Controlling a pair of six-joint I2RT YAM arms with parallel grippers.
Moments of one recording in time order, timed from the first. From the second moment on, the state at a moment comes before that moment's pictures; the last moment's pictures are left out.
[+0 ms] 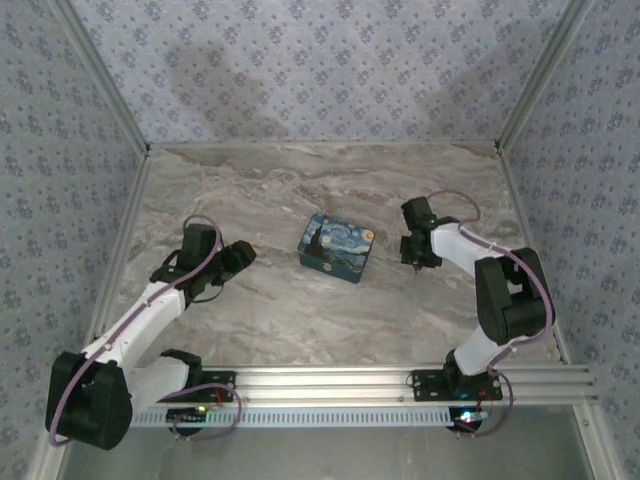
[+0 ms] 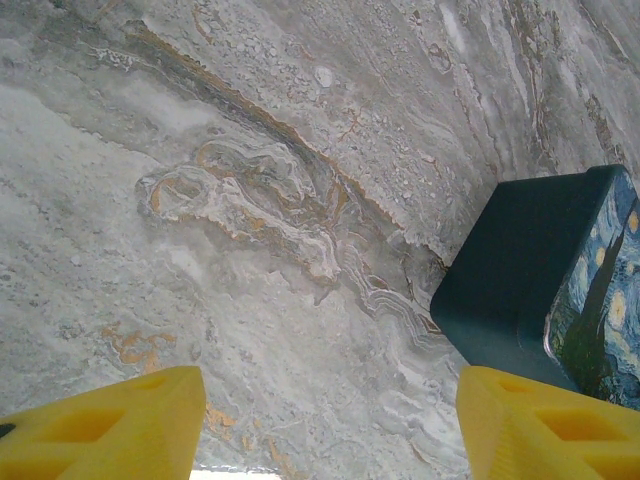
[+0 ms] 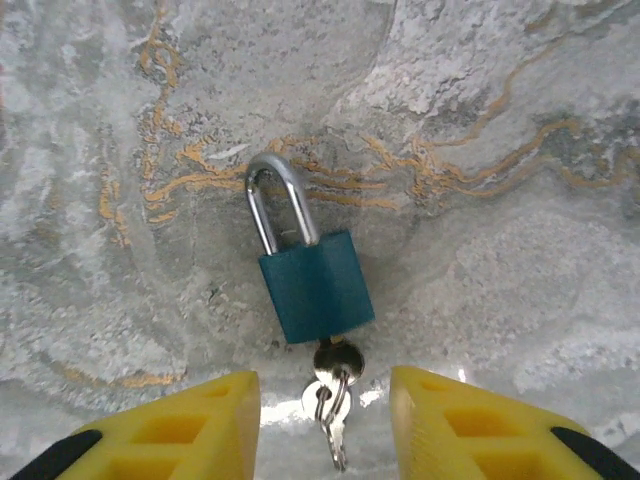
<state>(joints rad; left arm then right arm) -0.29 1.05 0.60 -0.37 0.16 -0.84 0.27 1.60 0.93 -0.60 0.18 0.40</state>
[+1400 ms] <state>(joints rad) -0.08 1.36 0.40 0.44 -0.30 -0.09 0.06 1.41 0.35 0.59 0.43 0.05</state>
